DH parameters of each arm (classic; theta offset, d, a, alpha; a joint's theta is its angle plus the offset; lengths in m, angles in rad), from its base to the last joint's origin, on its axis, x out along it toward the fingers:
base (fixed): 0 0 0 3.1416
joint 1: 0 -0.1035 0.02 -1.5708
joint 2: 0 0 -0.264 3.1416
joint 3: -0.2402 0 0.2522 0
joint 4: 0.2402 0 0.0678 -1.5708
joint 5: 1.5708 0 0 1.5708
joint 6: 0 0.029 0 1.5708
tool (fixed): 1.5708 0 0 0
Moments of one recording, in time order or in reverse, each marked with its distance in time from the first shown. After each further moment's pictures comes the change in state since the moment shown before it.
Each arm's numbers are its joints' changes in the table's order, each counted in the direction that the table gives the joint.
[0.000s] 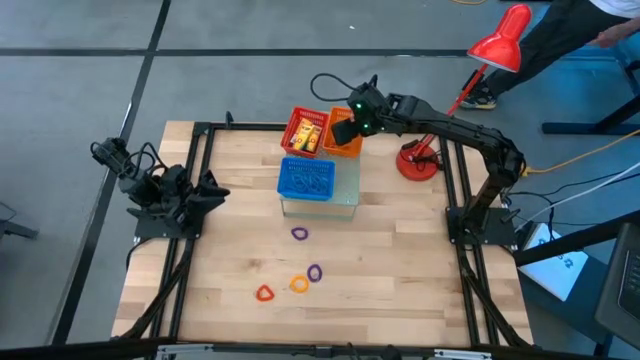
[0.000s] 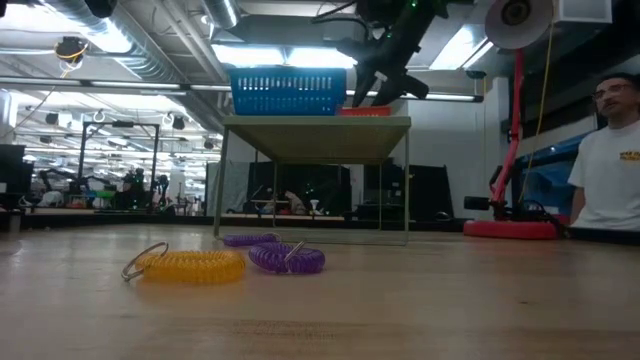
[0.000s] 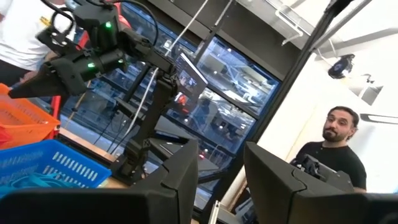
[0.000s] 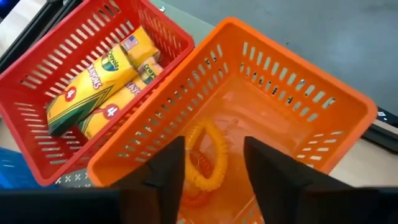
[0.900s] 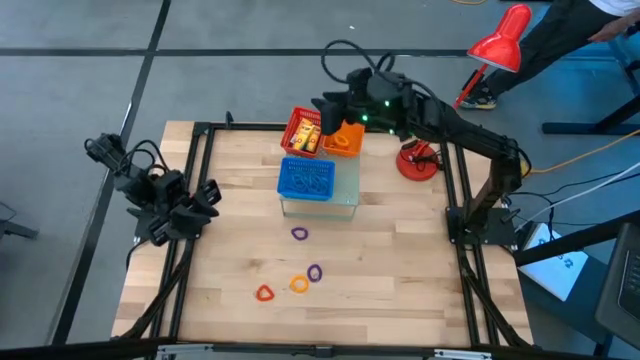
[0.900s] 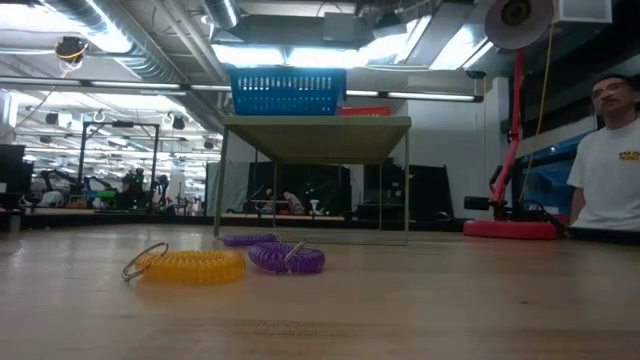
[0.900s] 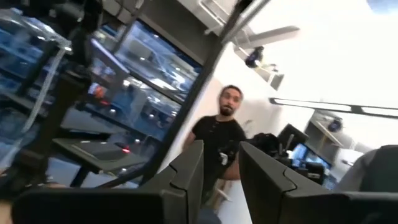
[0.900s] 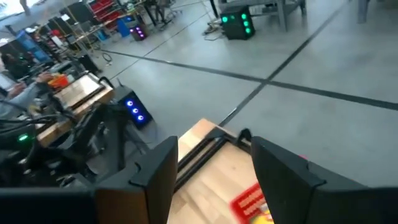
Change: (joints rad) left arm 0.000 -0.169 -0.122 -0.111 0.336 -0.037; right arm -0.267 0.002 -0.416 -0.220 0.182 -0.028
